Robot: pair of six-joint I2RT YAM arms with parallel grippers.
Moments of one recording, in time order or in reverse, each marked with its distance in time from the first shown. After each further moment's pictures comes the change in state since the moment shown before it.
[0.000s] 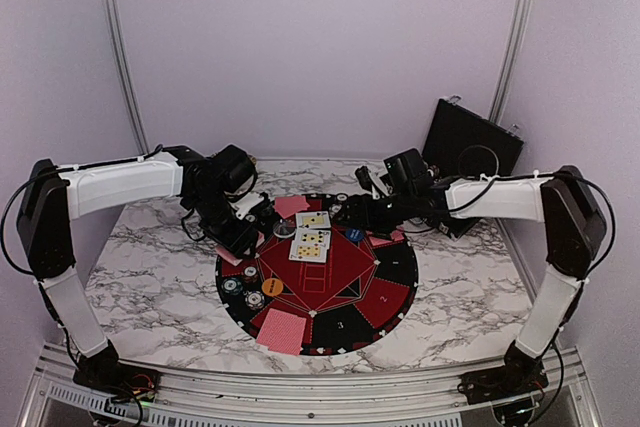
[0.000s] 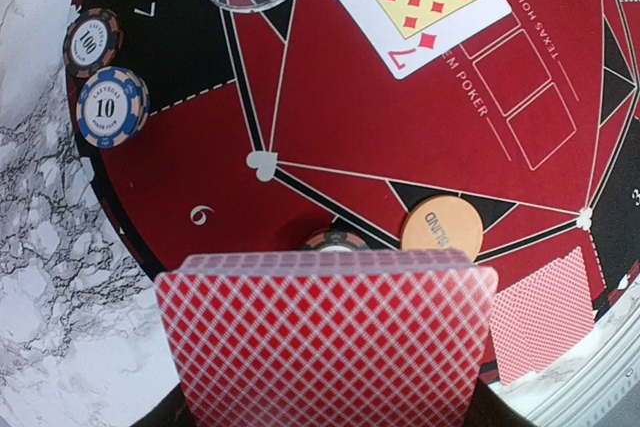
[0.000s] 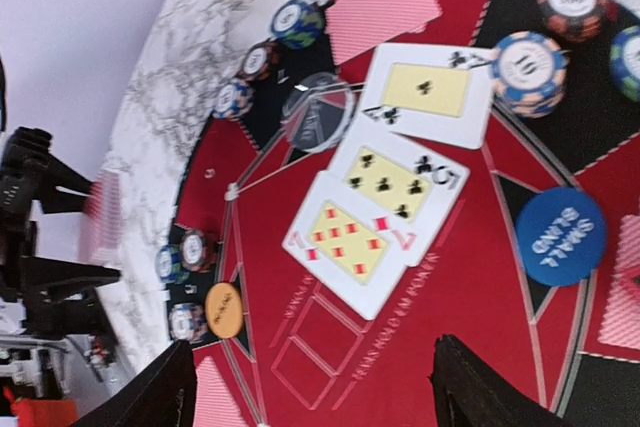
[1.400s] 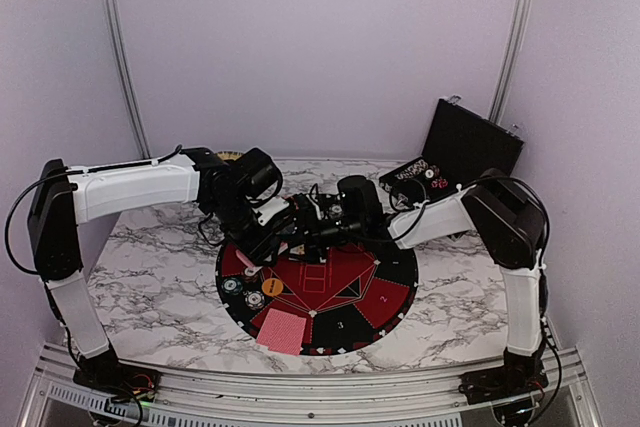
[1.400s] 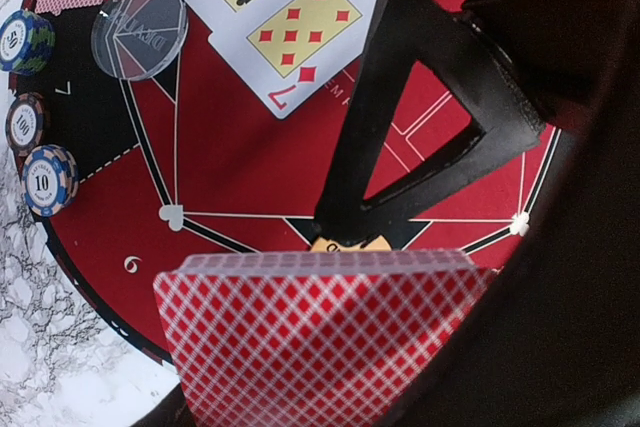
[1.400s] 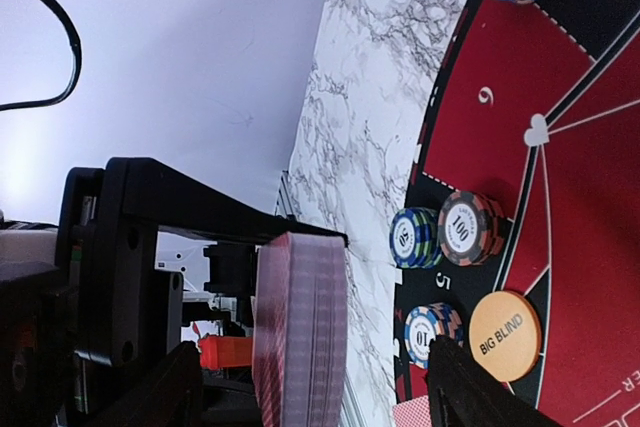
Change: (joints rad) left arm -0.121 0.046 0.080 -0.001 0.014 0.000; right arm 0.188 0.333 0.074 0.668 -0.447 0.626
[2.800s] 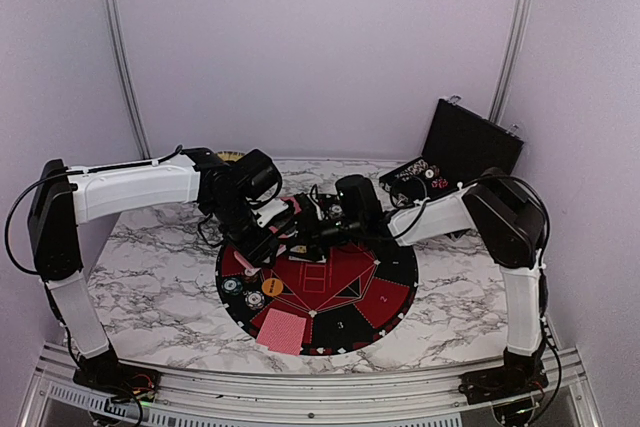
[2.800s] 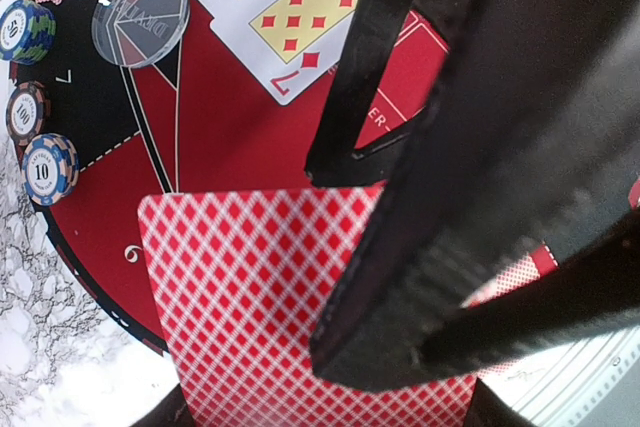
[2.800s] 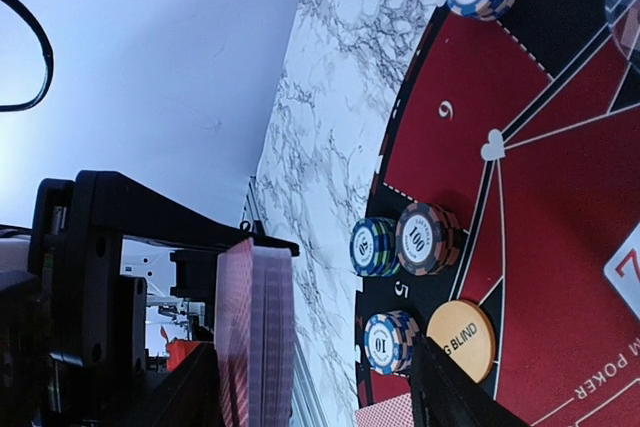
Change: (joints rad) left arm -0.005 0.000 0.001 -0.021 -0.013 -0.001; right arm -0.012 0.005 0.028 -0.104 0.039 -0.116
